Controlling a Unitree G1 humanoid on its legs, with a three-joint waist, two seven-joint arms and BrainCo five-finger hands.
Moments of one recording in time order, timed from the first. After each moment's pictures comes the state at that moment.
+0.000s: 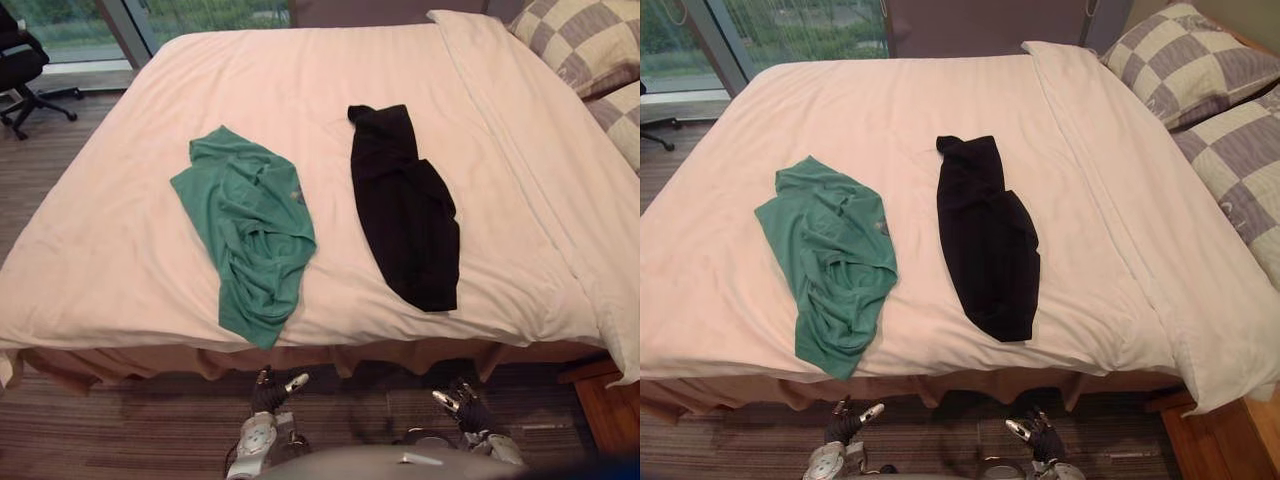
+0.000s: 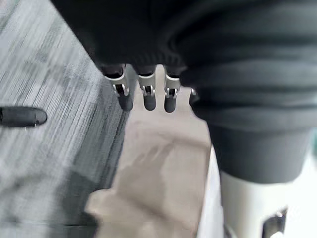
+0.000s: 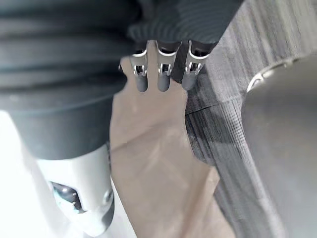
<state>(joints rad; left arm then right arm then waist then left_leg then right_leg) 0.09 0.04 -0.11 0.99 -0.58 -0.30 0.26 0.11 -0.09 -0.01 1.09 0.54 -0.25 0.20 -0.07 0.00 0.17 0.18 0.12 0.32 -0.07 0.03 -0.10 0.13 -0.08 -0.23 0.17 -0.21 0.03</state>
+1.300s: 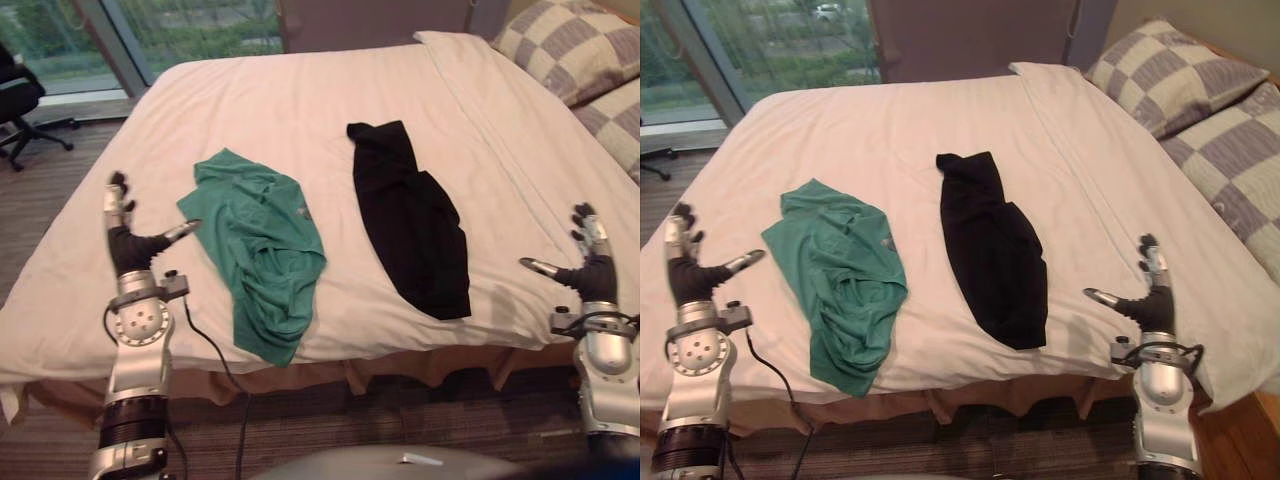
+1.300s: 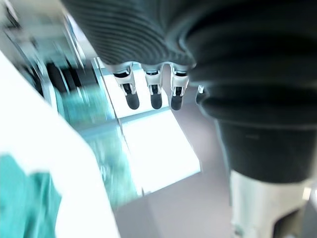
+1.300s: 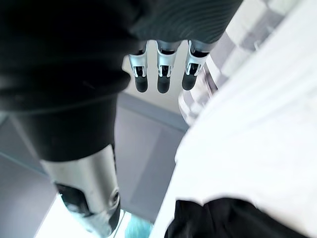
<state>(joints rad) -0.06 0.39 0.22 0.09 0.03 -0.26 0.25 0.10 -0.36 -0.26 0.01 0.01 -0.25 -0.04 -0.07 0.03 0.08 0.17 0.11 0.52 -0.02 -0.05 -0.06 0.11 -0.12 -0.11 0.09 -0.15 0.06</state>
